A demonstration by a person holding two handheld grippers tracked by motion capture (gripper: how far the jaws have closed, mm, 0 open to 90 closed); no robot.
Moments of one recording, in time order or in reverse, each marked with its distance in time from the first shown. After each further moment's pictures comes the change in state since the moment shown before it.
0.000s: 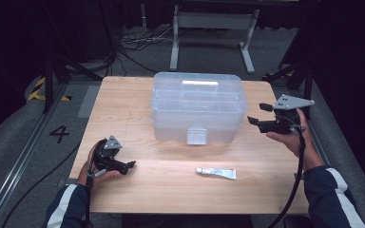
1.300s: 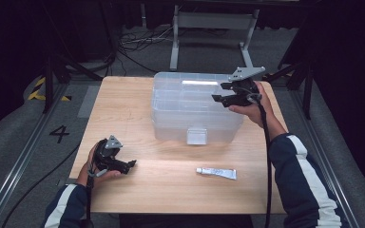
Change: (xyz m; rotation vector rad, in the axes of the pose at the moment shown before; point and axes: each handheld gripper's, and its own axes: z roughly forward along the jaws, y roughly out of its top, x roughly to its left) left arm -0.002 0.002 0.002 0.000 0.025 -0.032; right arm 0.021 0.095 0.088 0.053 0.105 -0.075
